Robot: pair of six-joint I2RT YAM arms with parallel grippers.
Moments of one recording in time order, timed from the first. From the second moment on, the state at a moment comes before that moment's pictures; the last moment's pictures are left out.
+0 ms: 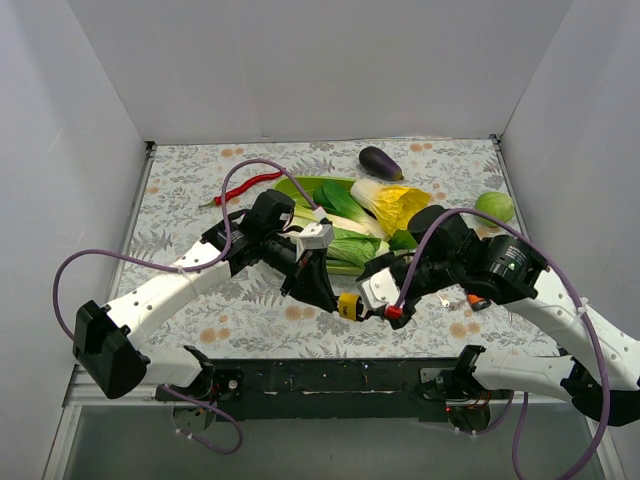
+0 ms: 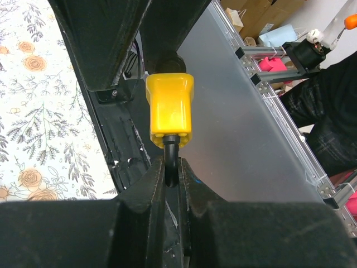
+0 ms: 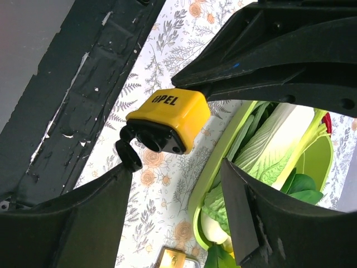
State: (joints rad) left arm -0.74 1.30 1.15 -0.61 1.32 0.33; right arm 0.98 1.03 1.36 -1.10 -0.58 -1.01
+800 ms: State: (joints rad) left arm -0.74 1.30 1.15 -0.58 1.31 0.28; right arm 1.00 1.06 1.38 -1.11 -0.62 -0.94
